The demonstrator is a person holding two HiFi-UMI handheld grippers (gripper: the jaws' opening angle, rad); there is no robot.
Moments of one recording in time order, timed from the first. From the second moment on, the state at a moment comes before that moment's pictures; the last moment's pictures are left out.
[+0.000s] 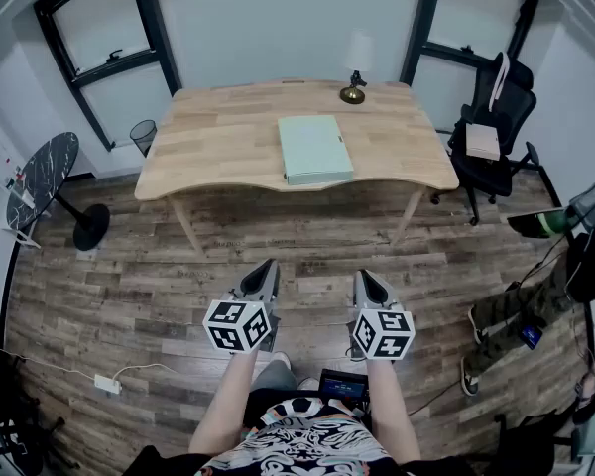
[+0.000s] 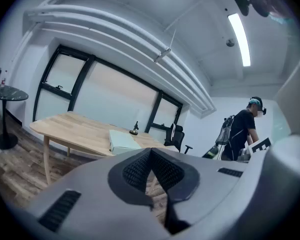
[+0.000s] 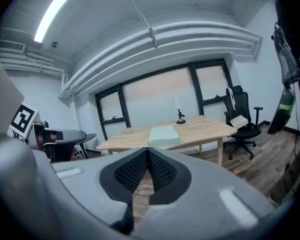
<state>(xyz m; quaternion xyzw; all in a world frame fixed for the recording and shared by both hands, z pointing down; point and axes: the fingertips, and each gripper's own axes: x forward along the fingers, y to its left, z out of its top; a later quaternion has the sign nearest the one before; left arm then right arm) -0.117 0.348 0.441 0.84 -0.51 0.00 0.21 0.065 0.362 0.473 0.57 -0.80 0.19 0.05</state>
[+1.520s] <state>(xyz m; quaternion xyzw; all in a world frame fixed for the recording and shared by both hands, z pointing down) -0.083 -0.074 0.489 0.82 -0.52 0.04 0.24 0.106 -0.041 0.459 0.55 -0.81 0.21 -0.05</state>
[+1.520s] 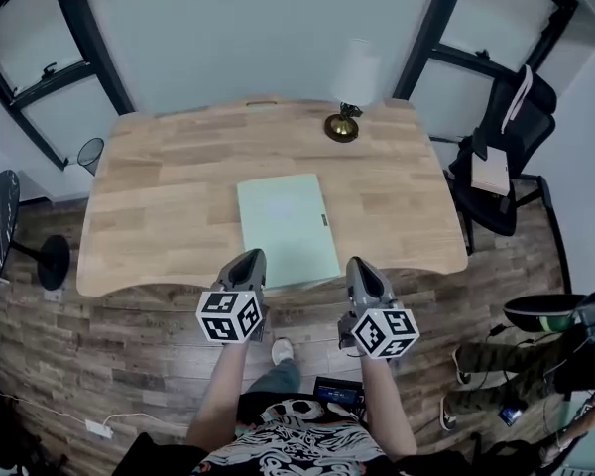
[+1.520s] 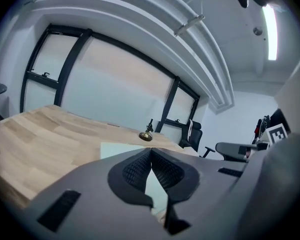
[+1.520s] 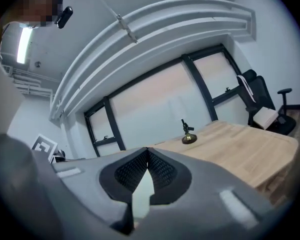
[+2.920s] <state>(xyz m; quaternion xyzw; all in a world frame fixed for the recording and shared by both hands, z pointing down) -0.118 -0.197 0.533 0.79 -0.55 0.05 0.27 0.103 -0.172 0.517 0.54 -0.80 0.24 0.02</state>
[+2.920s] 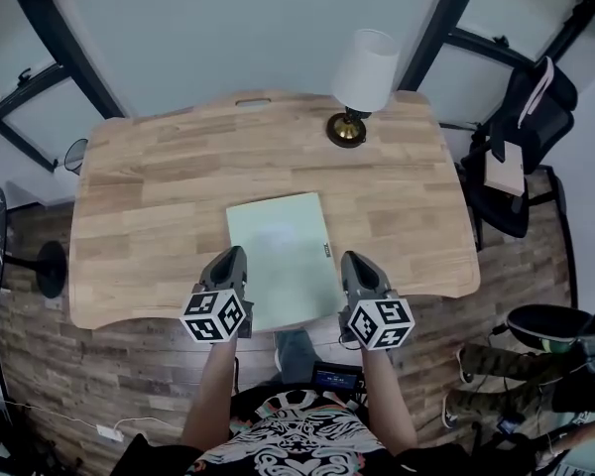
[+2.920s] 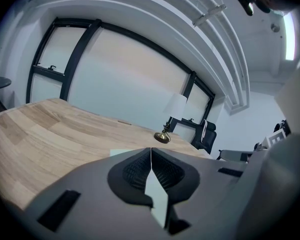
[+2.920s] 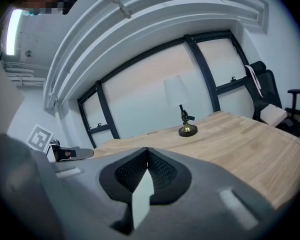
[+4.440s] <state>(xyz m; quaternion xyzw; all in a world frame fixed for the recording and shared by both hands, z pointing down) -0.121 -0.204 0.659 0.70 -0.52 0.09 0.48 0.066 -0.207 0.657 0.40 -0.79 0.43 0.15</state>
